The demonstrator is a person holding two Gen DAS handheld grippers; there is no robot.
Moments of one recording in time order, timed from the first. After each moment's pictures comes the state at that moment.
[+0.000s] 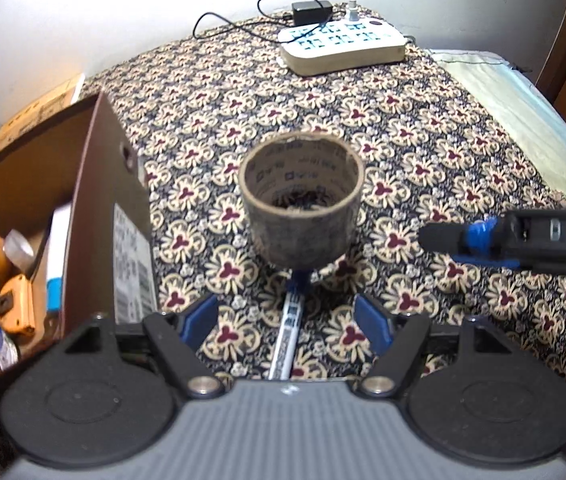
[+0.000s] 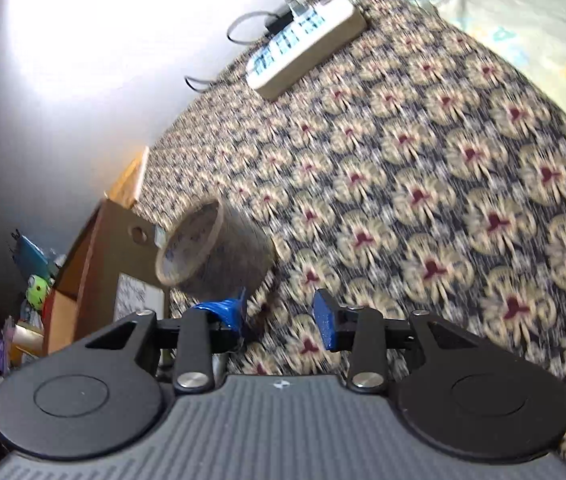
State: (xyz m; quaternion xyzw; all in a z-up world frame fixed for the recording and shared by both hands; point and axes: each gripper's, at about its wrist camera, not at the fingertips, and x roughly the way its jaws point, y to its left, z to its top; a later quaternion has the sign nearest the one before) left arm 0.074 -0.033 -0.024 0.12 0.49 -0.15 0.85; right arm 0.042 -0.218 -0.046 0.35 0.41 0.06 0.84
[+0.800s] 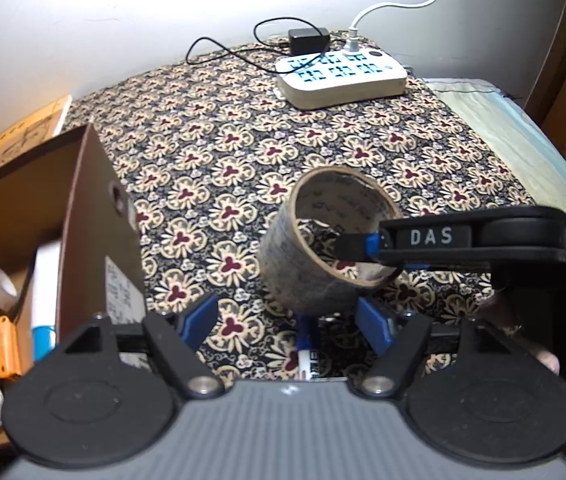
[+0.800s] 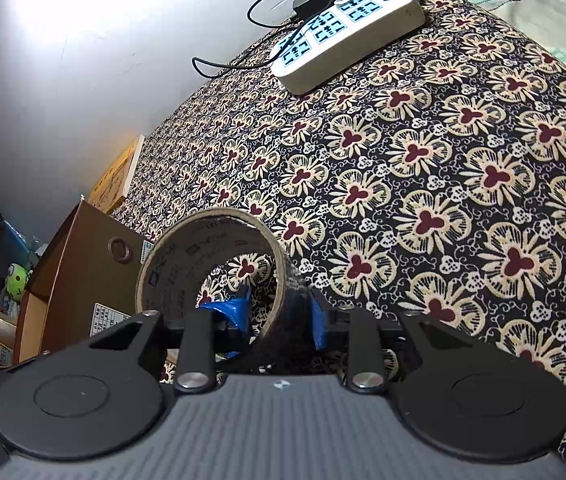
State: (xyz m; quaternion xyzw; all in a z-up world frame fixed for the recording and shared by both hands) left arm 0.100 -0.026 -0.030 0.10 0.46 -0.19 0.86; right arm 0.098 -0.186 -0.073 0.32 0.43 0.07 0.85
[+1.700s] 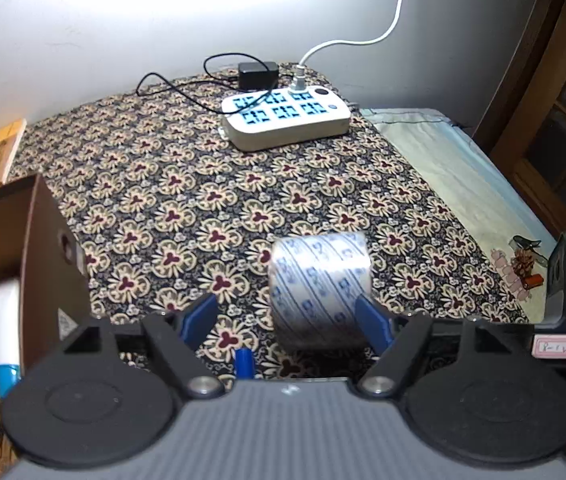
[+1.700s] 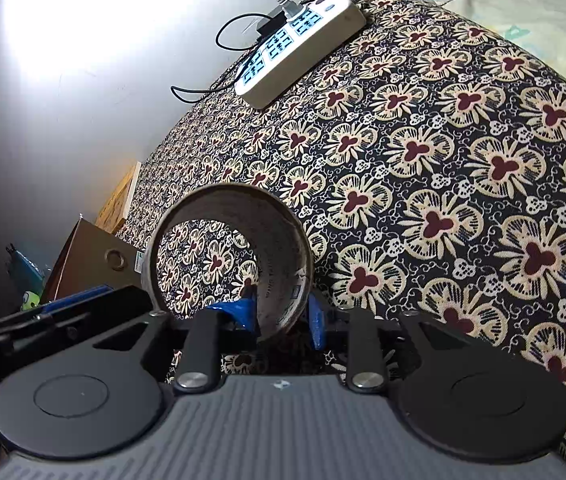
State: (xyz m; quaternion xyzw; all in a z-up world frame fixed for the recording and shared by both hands) left arm 0.109 -0.043 -0.005 0.05 0.44 -0.26 0.86; right arm 0.065 -0.220 -0.088 0.36 0.40 0.05 0.84
